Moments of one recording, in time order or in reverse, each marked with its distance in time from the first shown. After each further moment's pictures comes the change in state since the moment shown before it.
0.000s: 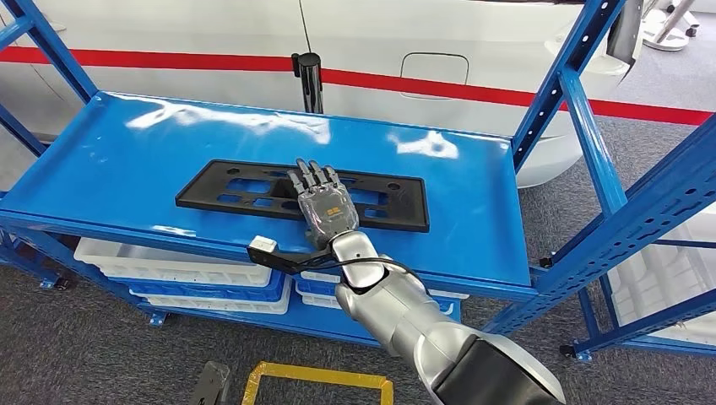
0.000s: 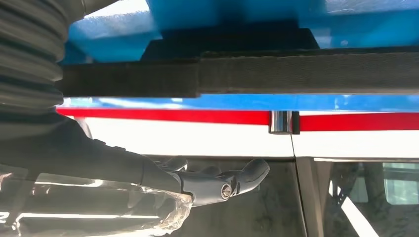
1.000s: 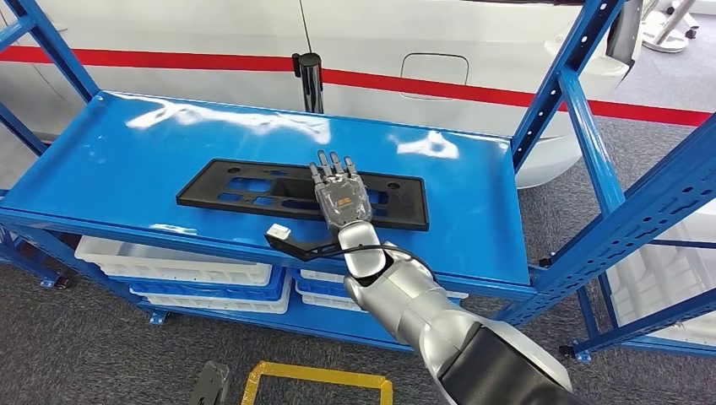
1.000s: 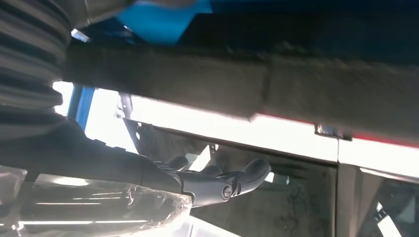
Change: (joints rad) left arm -0.002 0.000 0.015 0.000 -0.016 0.010 0.009; right arm -0.056 -0.028 0.073 0.040 0.078 0.104 0.184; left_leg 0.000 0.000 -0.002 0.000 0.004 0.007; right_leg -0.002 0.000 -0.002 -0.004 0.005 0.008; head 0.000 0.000
